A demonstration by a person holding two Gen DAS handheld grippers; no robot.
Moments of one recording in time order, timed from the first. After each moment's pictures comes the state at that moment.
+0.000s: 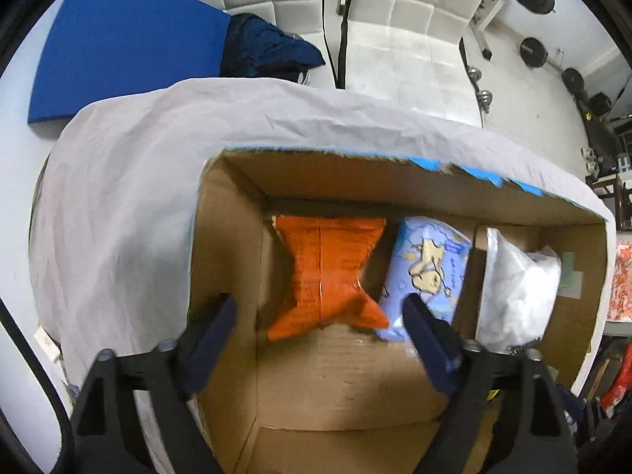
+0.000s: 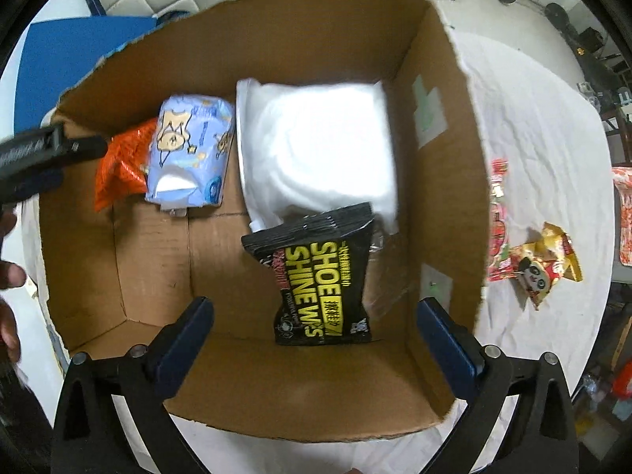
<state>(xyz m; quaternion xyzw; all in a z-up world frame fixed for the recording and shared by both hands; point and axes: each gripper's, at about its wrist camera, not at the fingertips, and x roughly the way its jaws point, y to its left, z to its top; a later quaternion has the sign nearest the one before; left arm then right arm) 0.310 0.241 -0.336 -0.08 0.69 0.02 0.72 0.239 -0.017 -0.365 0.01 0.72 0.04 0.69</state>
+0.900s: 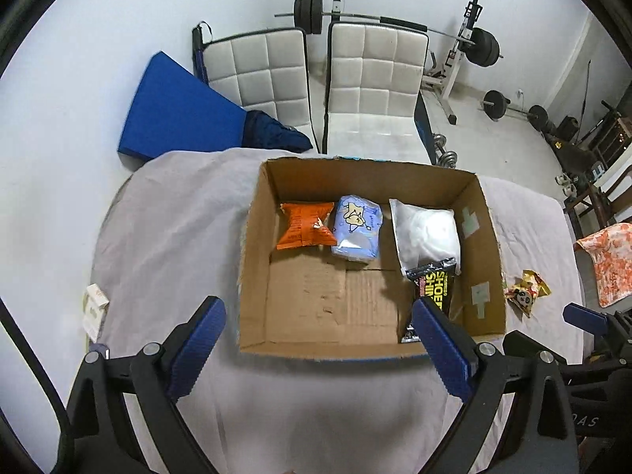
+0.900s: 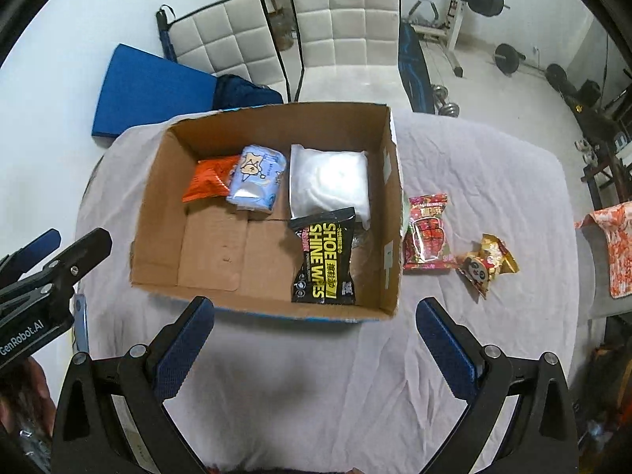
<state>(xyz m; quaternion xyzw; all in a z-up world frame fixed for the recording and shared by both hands) 0.132 0.200 -0.171 -0.05 0.54 0.02 0.84 0.146 -0.046 -0.218 0.00 0.61 0.09 0.79</state>
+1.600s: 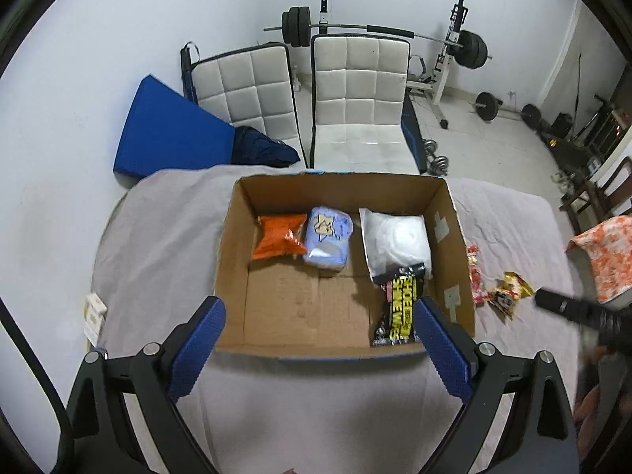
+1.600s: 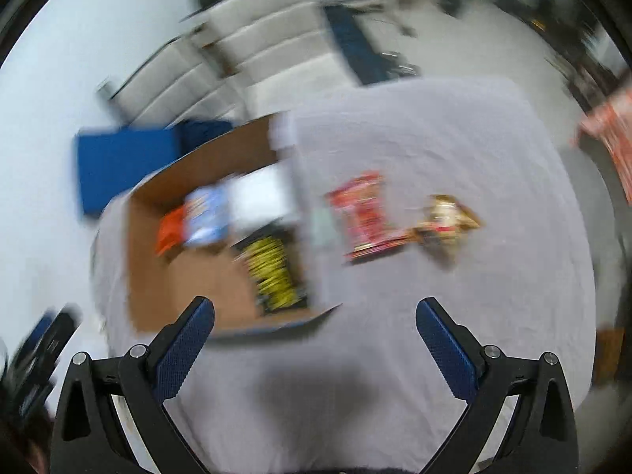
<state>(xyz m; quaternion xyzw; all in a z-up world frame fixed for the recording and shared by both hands) 0.137 0.140 -0.158 -0.03 0.53 0.02 0.85 0.168 -0.191 -0.240 0.16 0.62 0.01 0.77</state>
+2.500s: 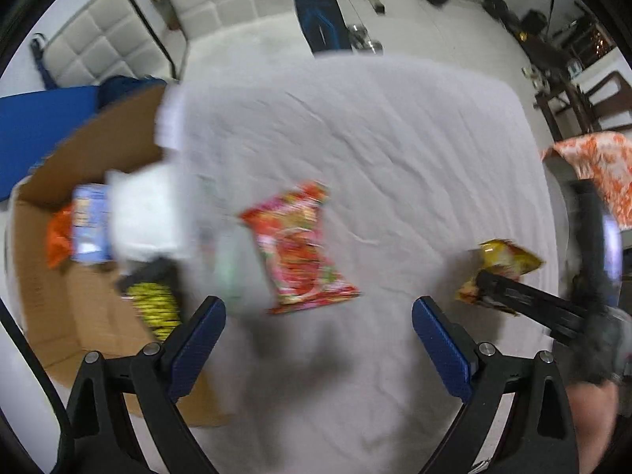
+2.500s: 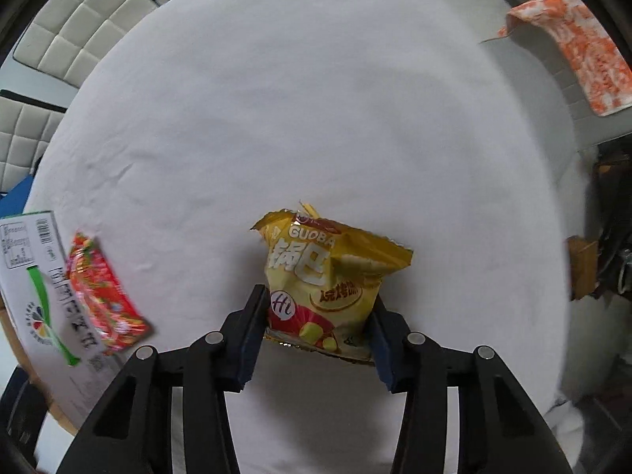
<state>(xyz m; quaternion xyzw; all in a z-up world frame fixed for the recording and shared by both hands) 0.223 -0.138 -0.308 0.01 0.69 -0.08 0.72 0.222 -0.413 -0.441 0.19 0.72 -0.13 0.65</state>
